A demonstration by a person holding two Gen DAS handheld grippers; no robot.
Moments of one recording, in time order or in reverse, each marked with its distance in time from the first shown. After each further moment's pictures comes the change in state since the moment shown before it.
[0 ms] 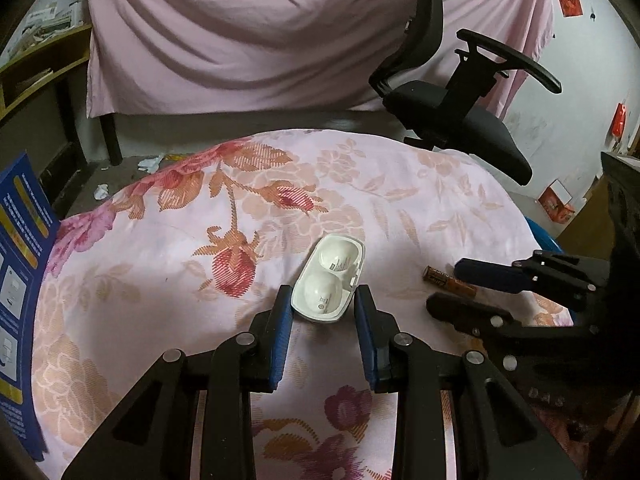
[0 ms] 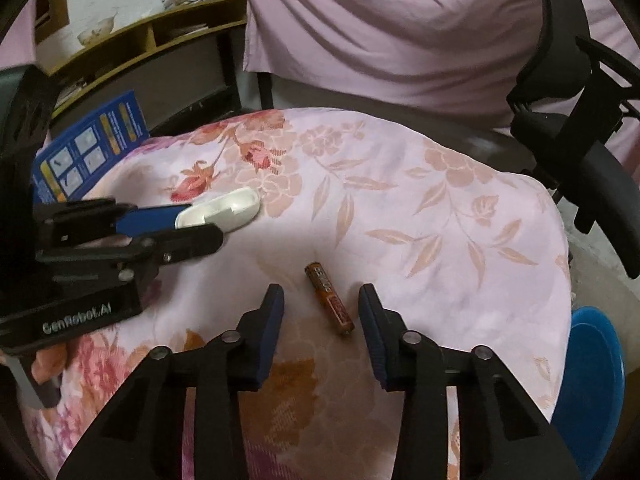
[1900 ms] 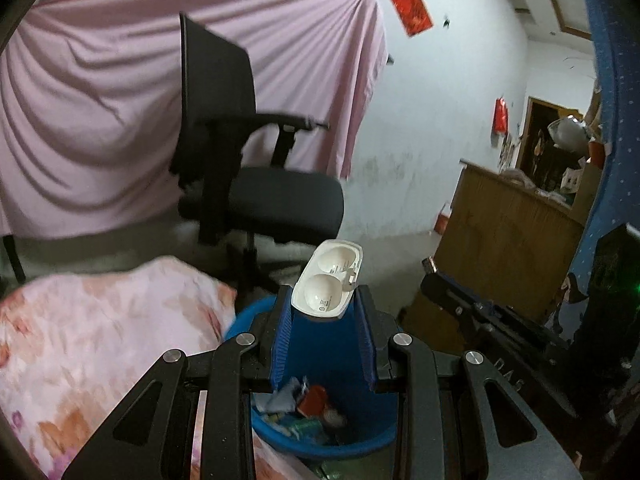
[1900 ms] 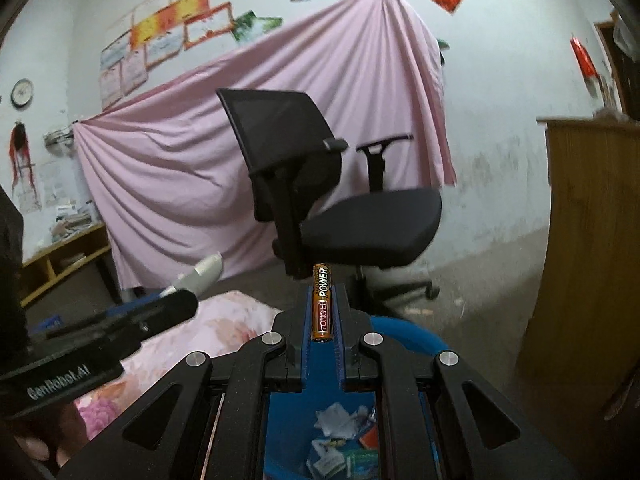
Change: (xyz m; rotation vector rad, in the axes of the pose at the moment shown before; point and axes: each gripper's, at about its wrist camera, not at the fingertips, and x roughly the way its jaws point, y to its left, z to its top) left arm -0.041 -0.311 0.028 0.255 -0.295 -0.313; right arm -0.229 -0.182 -0.171 0.512 -0.666 -0.365
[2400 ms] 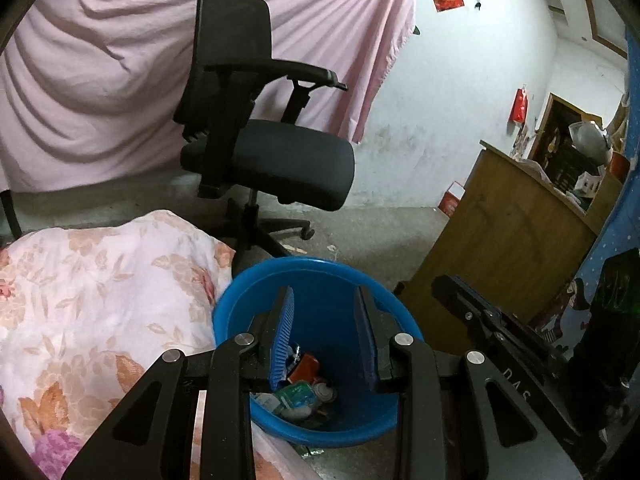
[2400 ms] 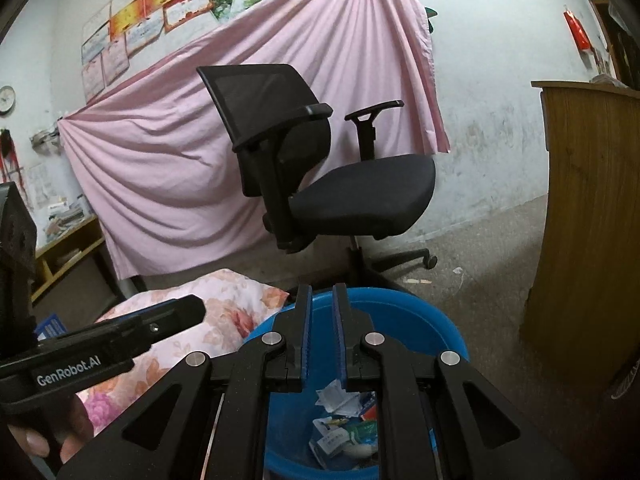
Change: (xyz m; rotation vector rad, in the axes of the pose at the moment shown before) left arm 0.006 0.009 -0.003 -0.097 0.111 0.005; right arm 0.010 -0.010 -0.007 0.043 0.089 -0.017
